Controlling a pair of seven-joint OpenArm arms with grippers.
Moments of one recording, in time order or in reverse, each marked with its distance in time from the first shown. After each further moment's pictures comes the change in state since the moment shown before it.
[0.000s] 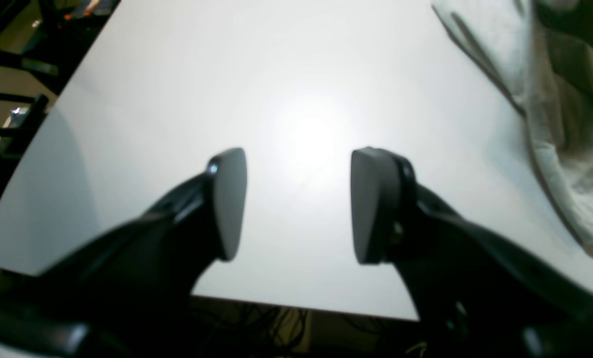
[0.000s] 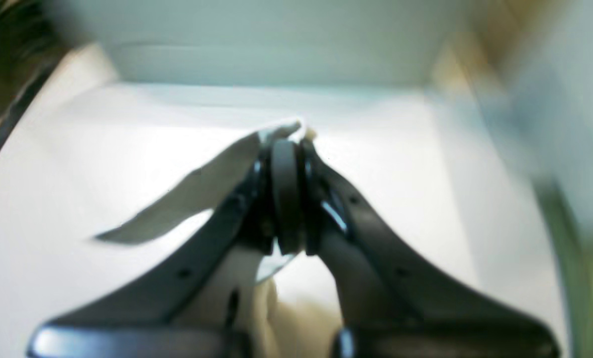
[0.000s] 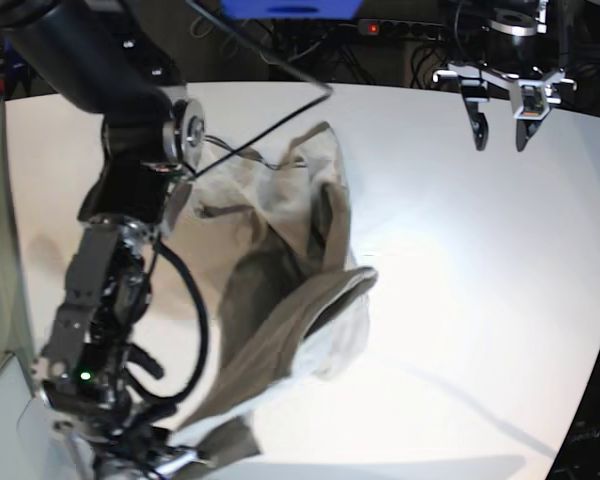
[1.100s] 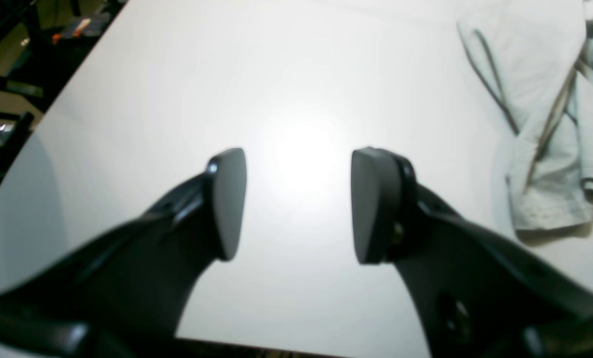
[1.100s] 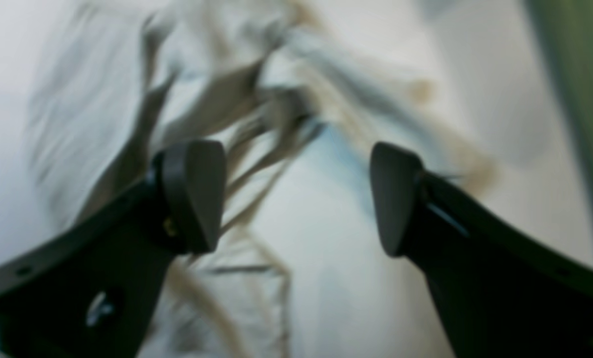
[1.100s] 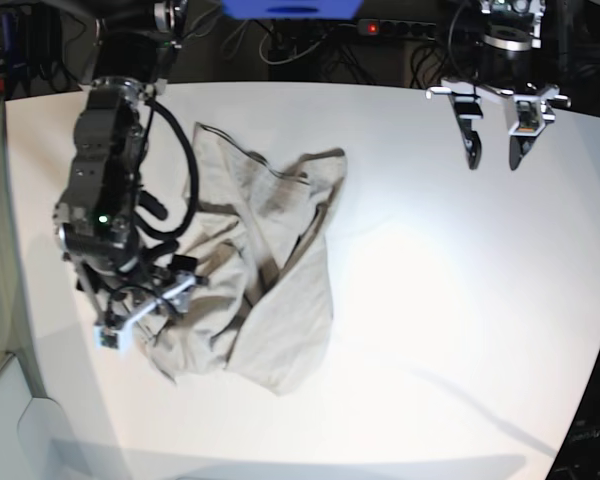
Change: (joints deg) left arm -3.9 0.2 1.6 -0.1 -0.2 0.0 0.2; right arm -28.5 1.9 -6.0 13.3 0.8 -6.1 -8.6
